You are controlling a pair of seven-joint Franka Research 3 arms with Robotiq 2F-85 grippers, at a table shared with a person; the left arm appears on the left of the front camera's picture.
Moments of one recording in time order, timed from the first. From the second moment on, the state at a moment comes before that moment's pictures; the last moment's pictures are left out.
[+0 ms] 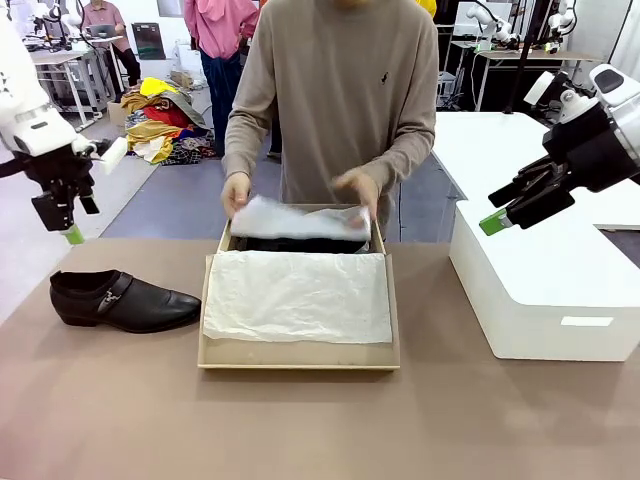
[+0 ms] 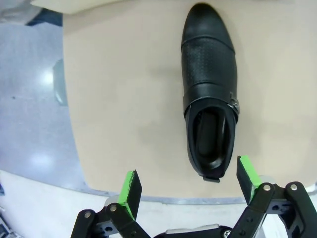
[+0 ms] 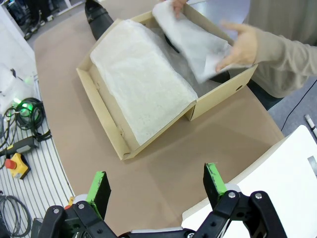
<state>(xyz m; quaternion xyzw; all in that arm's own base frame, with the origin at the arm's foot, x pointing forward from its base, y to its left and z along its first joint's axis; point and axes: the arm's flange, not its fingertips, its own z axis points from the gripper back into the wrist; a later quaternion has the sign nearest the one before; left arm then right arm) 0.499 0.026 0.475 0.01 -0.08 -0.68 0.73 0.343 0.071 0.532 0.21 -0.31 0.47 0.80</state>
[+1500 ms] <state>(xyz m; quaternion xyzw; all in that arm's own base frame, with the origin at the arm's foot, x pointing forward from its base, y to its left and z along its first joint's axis) 0.499 0.022 0.427 -0.01 -0.06 -0.69 0.72 0.343 0.071 0.532 0.21 -0.31 0.47 0.80</state>
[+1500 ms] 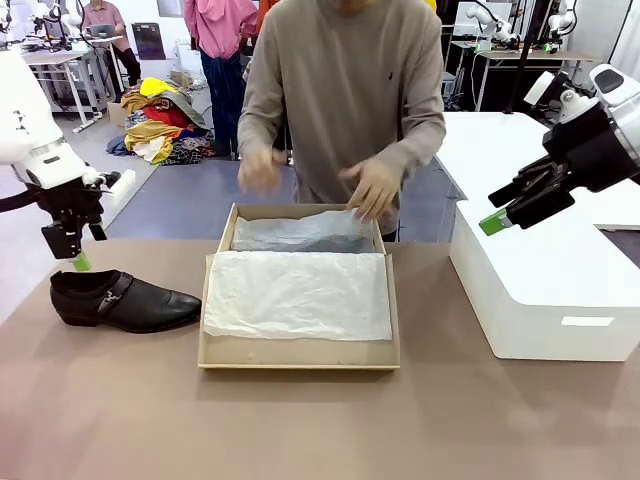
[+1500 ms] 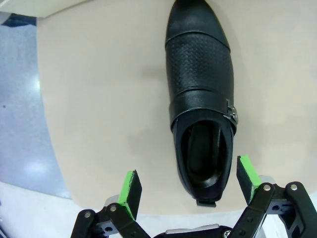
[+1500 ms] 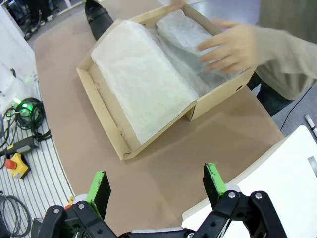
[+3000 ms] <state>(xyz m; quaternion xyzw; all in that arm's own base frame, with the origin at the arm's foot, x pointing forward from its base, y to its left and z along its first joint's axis) 0.531 0.047 0.353 -0.06 0.00 -0.67 0.74 0.343 0.071 0.532 0.21 -0.31 0.47 0.80</state>
